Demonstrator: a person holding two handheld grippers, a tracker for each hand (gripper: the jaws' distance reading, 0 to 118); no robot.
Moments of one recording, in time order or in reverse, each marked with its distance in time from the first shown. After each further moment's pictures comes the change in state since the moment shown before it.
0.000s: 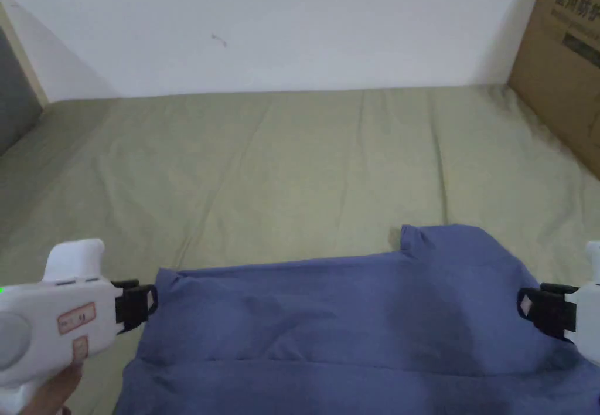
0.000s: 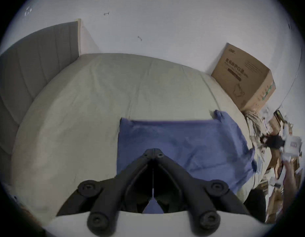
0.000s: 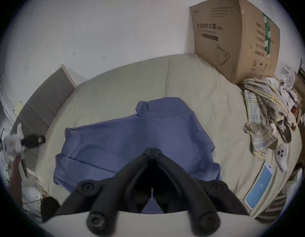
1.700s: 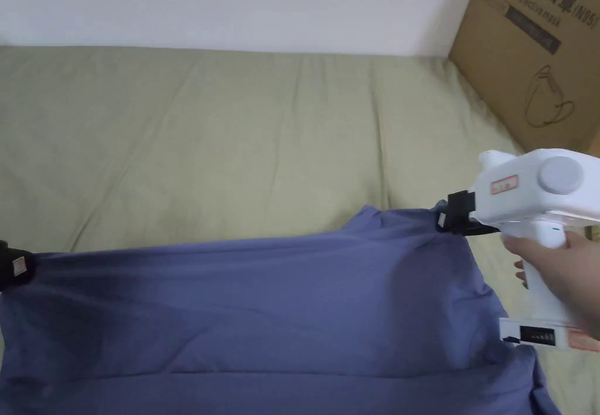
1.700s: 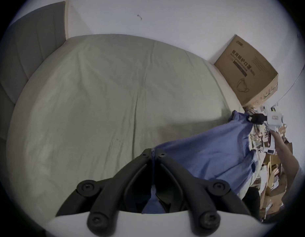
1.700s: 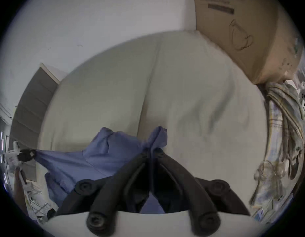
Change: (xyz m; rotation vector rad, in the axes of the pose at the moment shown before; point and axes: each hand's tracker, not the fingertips) left arm -0.041 0.044 -0.052 -0.173 -0.078 0.009; right arm 0.087 0.112 -0.123 -0.190 0.013 -0.055
